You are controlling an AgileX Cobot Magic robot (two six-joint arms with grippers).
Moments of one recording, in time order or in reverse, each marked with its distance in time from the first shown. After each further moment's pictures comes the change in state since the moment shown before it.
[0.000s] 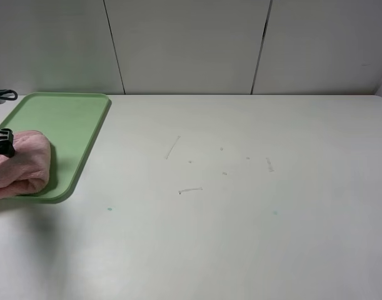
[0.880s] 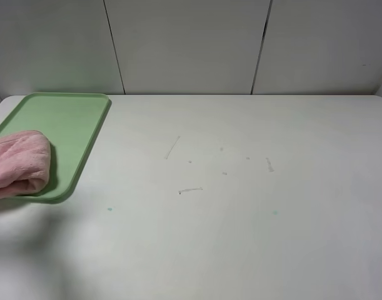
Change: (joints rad) left arm -0.041 -0.541 0.001 -0.078 0.495 0.001; right arm 0.000 0.000 0.000 0.000 -0.001 0.000
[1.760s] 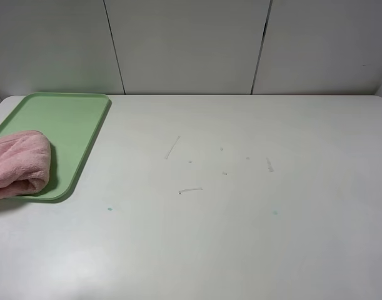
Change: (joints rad) left arm -0.235 -0.688 0.176 -0.194 0.442 0.117; right arm 0.000 0.000 0.000 0.000 0.000 0.000
